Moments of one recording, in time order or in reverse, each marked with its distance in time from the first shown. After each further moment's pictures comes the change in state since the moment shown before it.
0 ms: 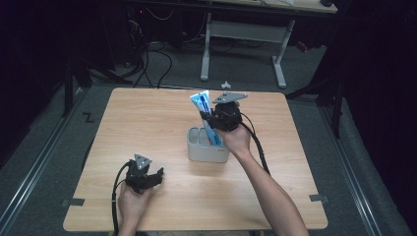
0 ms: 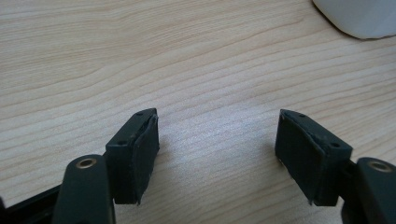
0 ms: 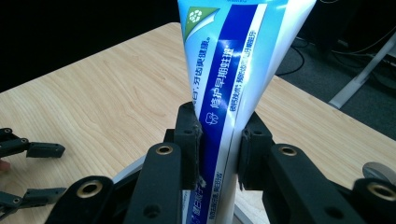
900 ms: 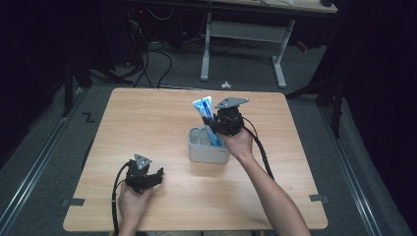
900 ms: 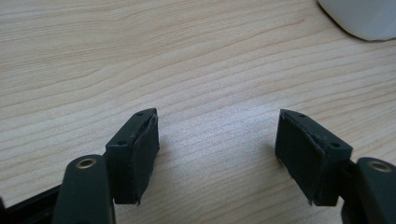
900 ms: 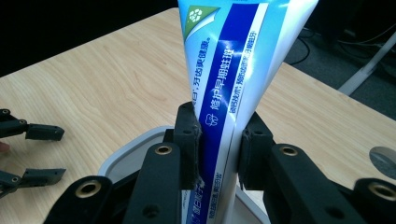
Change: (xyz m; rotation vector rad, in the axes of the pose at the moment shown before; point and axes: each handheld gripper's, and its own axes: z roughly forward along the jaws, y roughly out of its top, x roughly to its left) left arm 0.000 0.000 0.000 -0.003 0.003 -0.005; right arm -0.004 -0.017 0.002 0.033 0.013 -0.001
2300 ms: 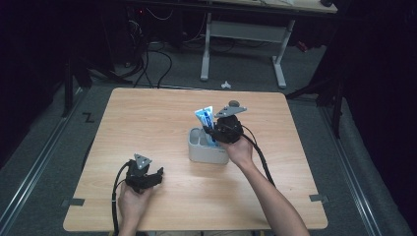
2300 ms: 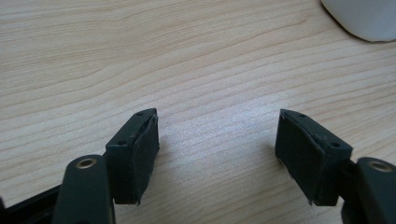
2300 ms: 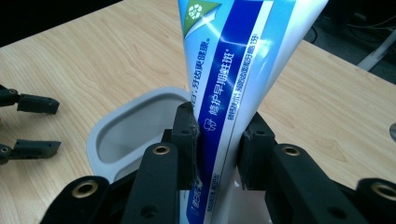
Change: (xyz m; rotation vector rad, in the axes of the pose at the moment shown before) left arm 0.000 0.000 0.000 0.000 0.004 -0.003; right arm 0.002 -0.027 0.011 0.048 0.013 0.002
